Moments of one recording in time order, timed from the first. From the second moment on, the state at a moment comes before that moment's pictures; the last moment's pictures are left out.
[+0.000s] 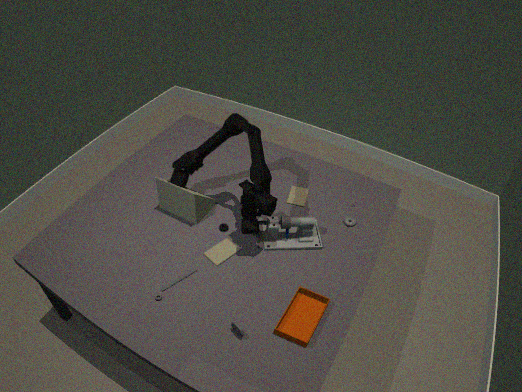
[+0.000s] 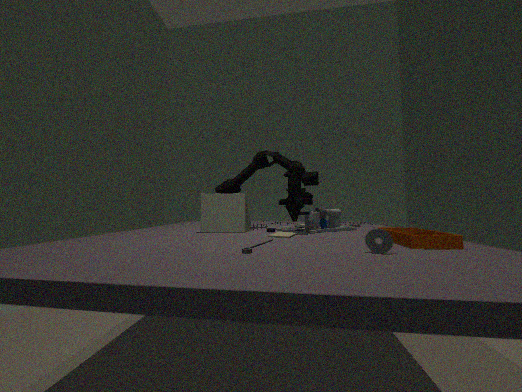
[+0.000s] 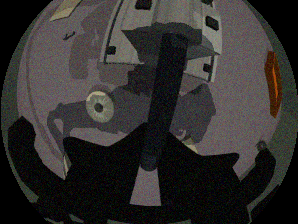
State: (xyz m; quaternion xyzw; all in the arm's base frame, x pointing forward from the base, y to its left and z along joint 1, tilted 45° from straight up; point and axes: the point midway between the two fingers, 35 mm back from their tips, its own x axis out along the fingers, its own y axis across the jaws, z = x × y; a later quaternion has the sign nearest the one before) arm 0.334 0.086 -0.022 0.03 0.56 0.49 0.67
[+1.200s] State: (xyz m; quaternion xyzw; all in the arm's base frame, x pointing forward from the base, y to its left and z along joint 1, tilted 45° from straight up) arm 0.345 0.093 -0.017 0.03 0.56 0.49 0.67
